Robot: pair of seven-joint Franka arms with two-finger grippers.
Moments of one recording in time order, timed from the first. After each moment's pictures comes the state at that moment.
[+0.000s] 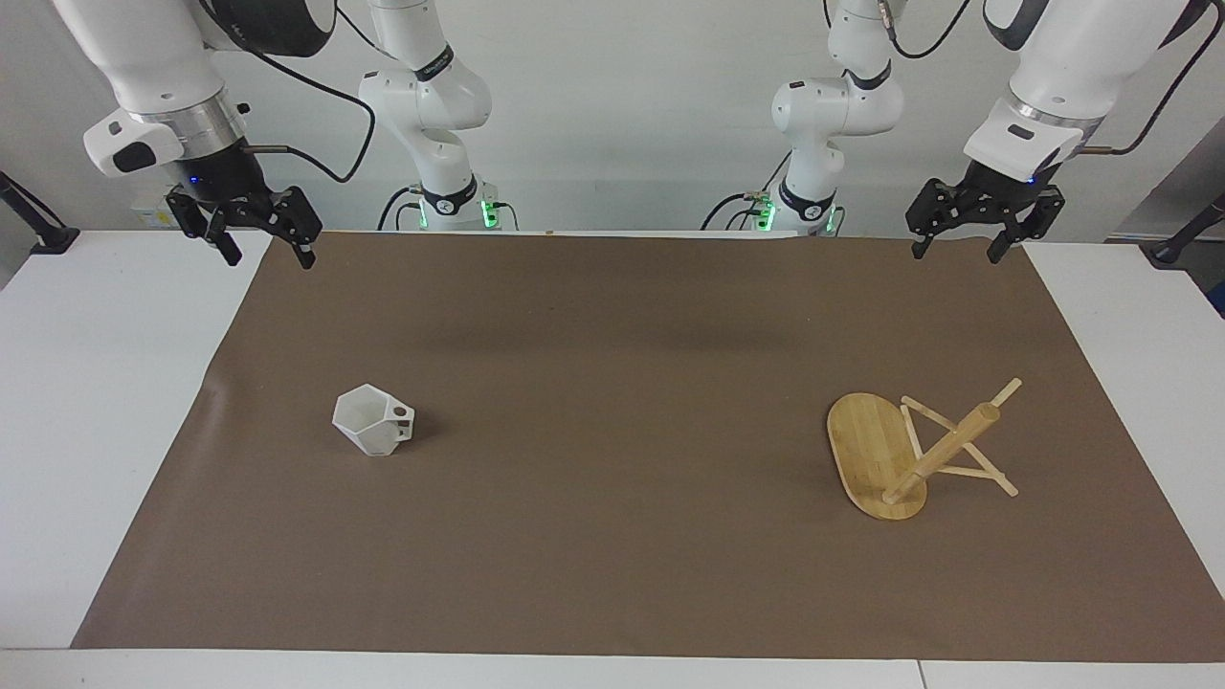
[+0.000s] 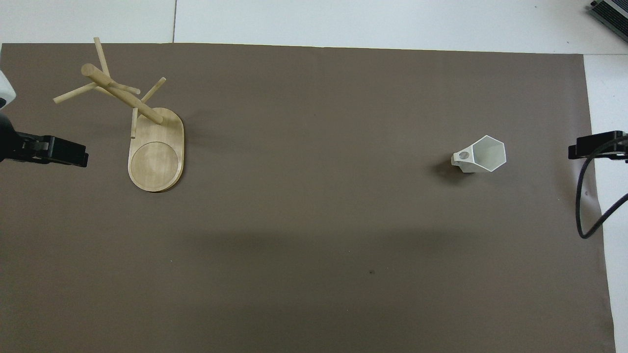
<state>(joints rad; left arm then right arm) -0.03 -0.04 -0.09 -1.56 0.00 1.55 0.02 -0.06 -0.05 -0.05 -1.63 0.02 1.67 -0.03</state>
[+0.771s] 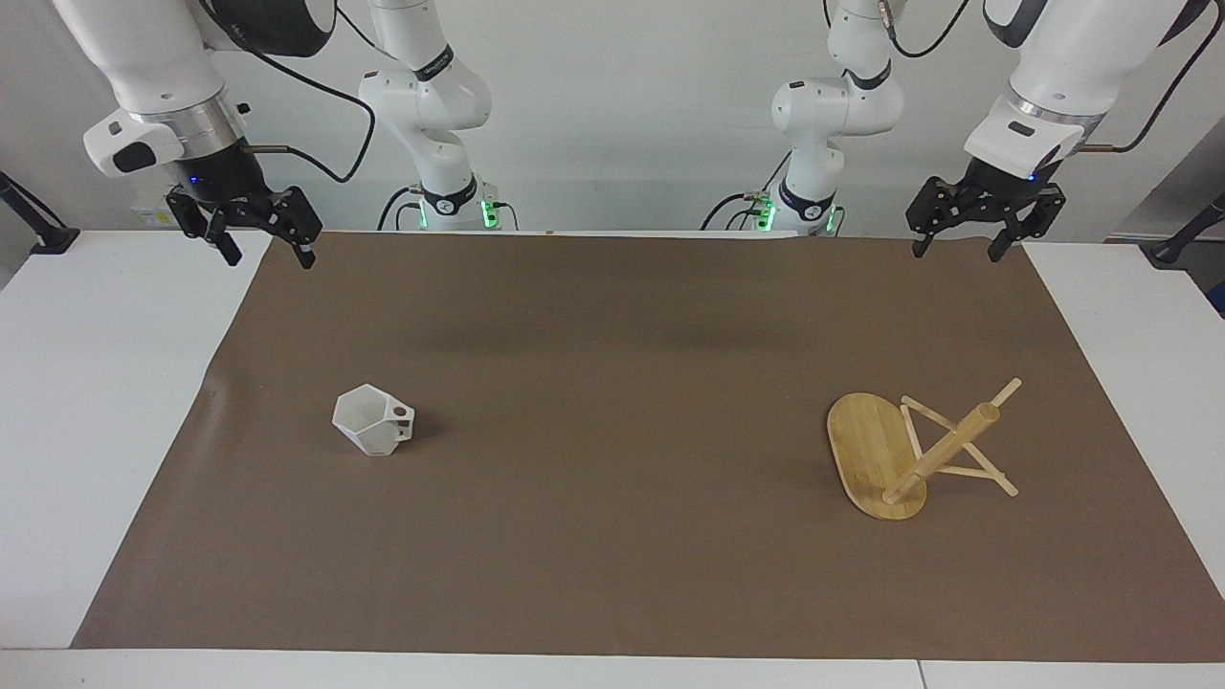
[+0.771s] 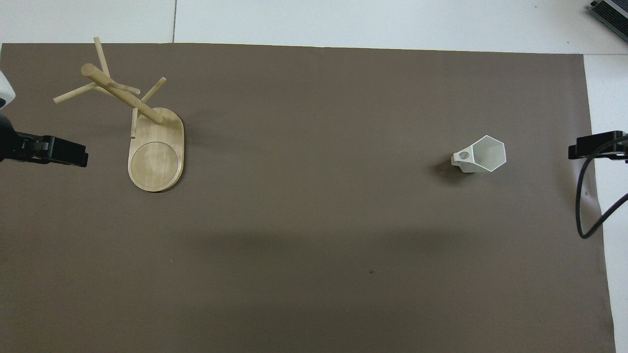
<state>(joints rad) -0.03 -0.04 -0.09 -1.56 0.00 1.56 0.02 -0.06 -0.05 -0.05 -1.63 0.02 1.67 -0.03</state>
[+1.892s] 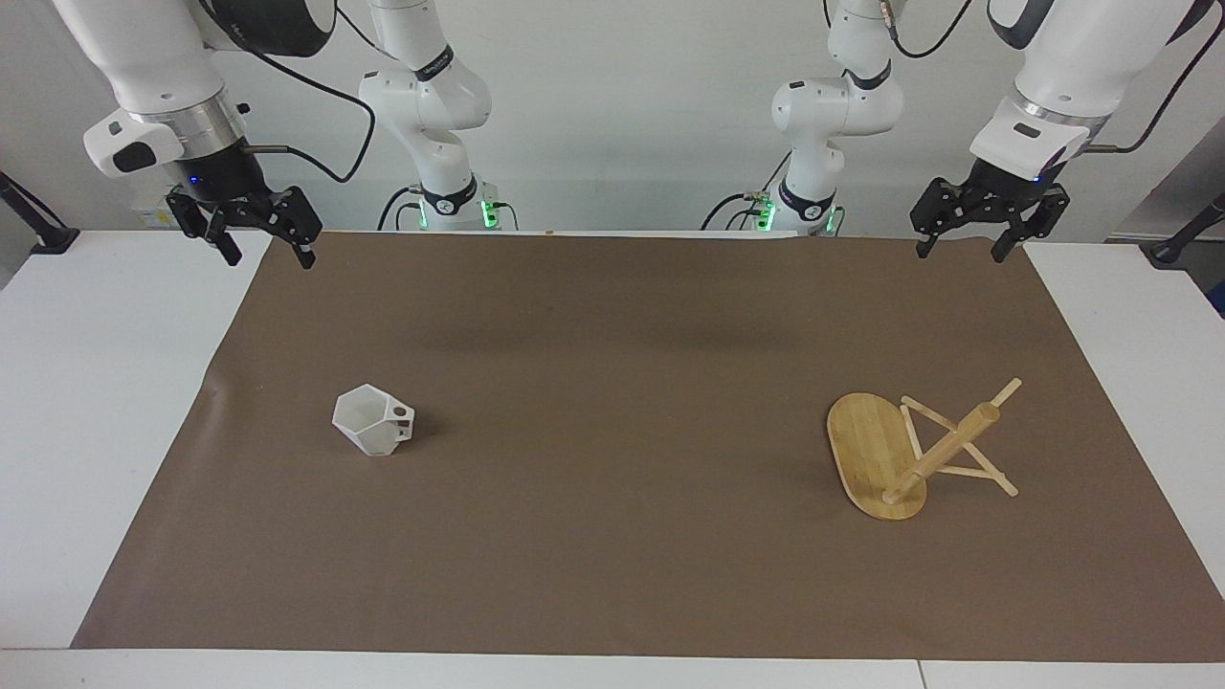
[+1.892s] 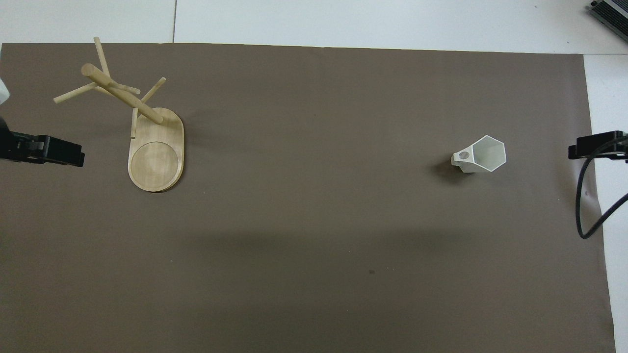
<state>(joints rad) -0.03 -0.04 -0.08 -1.56 0.00 1.55 0.02 -0.06 -0.05 -0.05 -1.63 0.02 1.67 -0.03</state>
